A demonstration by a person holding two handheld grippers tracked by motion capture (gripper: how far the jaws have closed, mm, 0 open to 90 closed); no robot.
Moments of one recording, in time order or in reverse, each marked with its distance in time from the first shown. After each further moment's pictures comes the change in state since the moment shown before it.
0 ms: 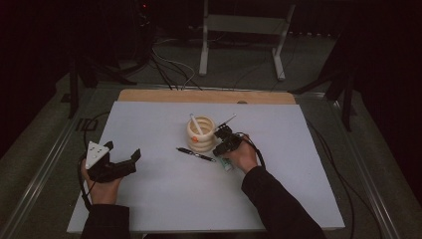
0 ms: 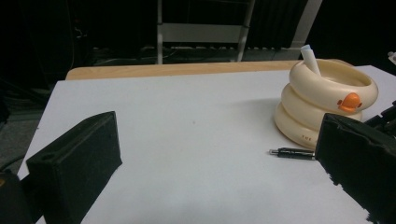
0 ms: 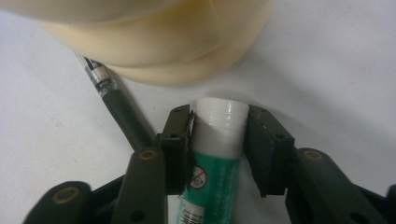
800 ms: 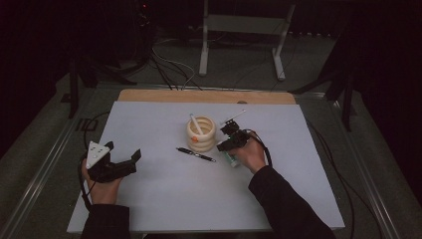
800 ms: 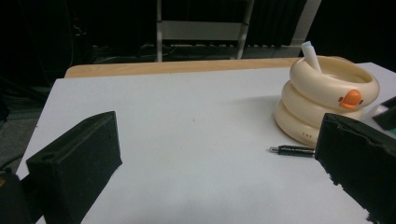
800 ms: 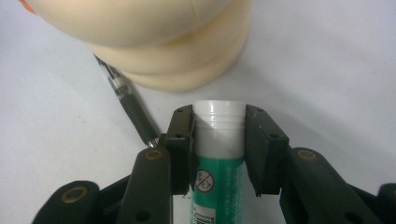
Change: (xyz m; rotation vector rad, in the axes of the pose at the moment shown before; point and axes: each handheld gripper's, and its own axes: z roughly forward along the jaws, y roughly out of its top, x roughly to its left) left arm 0.001 -0.001 0.001 0.008 -0.001 -0.001; right arm -0.009 -0.003 -0.035 -0.098 0.024 -0.013
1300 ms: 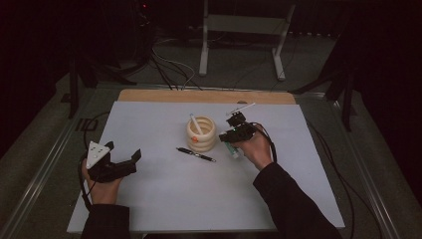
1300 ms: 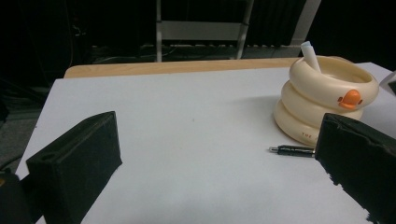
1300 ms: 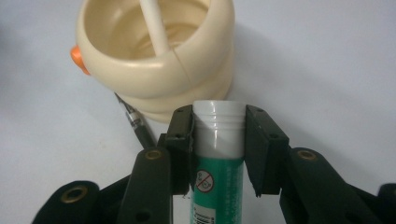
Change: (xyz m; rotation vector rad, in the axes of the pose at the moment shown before) left arm 0.000 0.000 0.000 0.001 -0.001 0.002; right arm -0.005 0.008 -0.033 -0.130 0.005 -0.005
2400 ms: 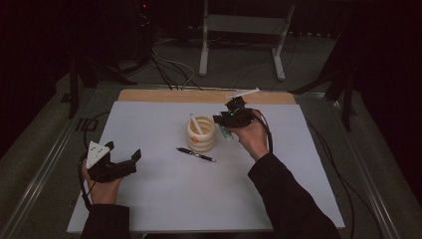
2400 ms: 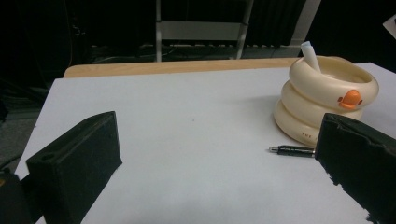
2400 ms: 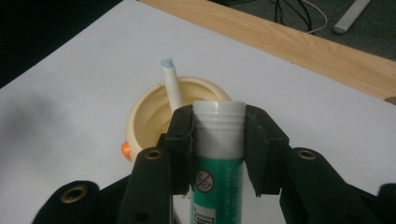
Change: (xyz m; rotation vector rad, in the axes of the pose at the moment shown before) left arm 0.000 0.000 0.000 -0.001 -0.002 -0.004; right arm 0.010 0.039 -0.029 -0.215 0.017 -0.015
